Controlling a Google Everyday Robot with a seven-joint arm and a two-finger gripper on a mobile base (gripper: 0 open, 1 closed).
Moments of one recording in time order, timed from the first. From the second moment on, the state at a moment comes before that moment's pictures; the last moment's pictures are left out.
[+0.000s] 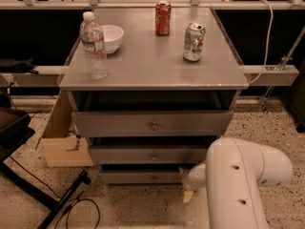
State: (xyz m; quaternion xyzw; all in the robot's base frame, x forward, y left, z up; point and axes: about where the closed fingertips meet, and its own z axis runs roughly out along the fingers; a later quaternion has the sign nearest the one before) arm 0.593 -0.167 0.165 -0.71 0.69 -0.02 0.16
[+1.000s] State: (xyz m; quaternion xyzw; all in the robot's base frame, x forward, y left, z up) arm 0.619 -0.168 0.145 -0.70 0.70 -0.04 0.13
